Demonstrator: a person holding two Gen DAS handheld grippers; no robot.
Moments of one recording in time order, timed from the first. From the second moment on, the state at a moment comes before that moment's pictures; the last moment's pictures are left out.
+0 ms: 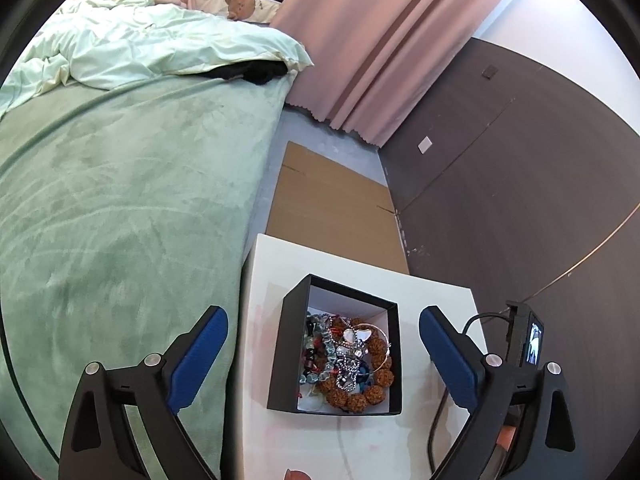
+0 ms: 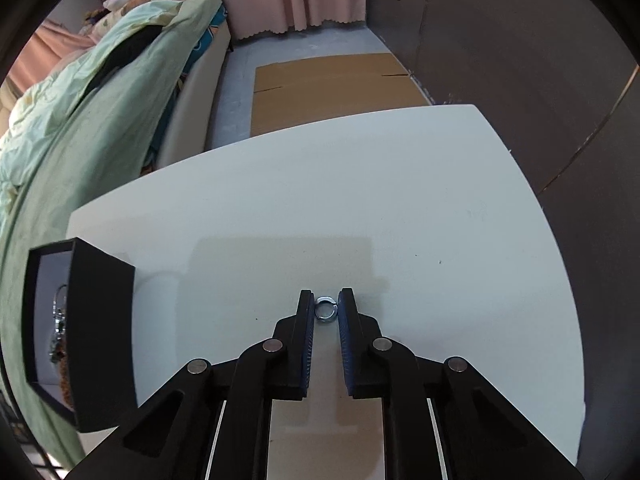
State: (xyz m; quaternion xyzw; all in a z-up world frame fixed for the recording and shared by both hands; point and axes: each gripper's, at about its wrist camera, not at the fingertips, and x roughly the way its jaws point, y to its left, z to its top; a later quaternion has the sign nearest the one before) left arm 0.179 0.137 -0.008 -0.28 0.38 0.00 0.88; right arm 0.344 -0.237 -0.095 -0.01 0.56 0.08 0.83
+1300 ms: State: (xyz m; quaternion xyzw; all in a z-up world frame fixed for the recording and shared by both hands) left arm 0.164 0.169 -0.006 -0.30 0.36 0.07 0.88; right arm 0.281 -0.164 -0.017 0.13 0.44 0.33 0.82
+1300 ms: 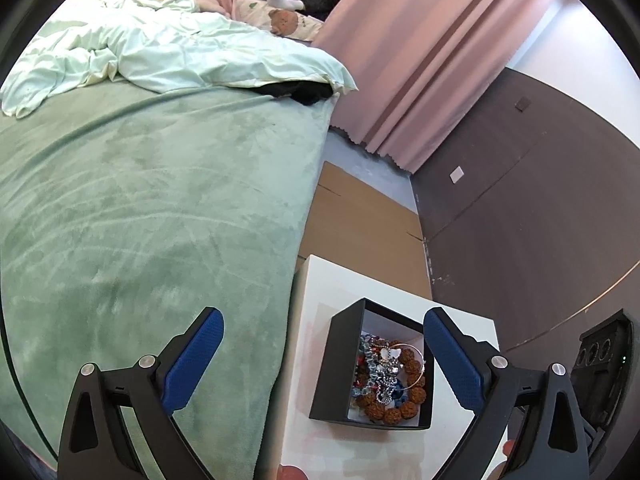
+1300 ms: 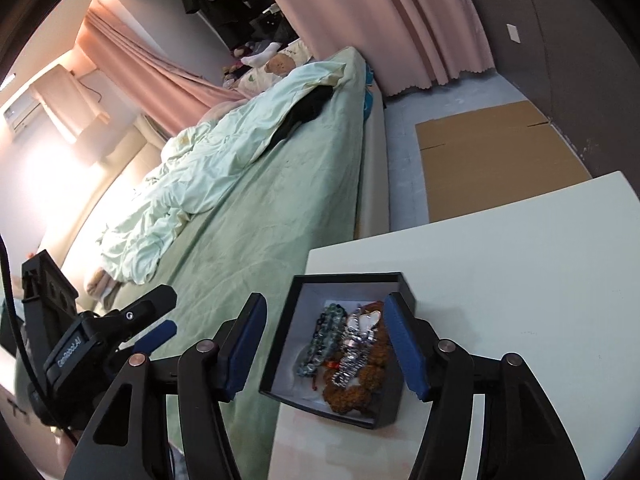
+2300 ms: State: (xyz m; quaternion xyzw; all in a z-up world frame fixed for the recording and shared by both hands) left arm 0.104 0.069 0.018 -0.09 0.33 0.03 0.94; right arm 0.219 -0.274 0.007 0.12 0.41 0.25 0.87
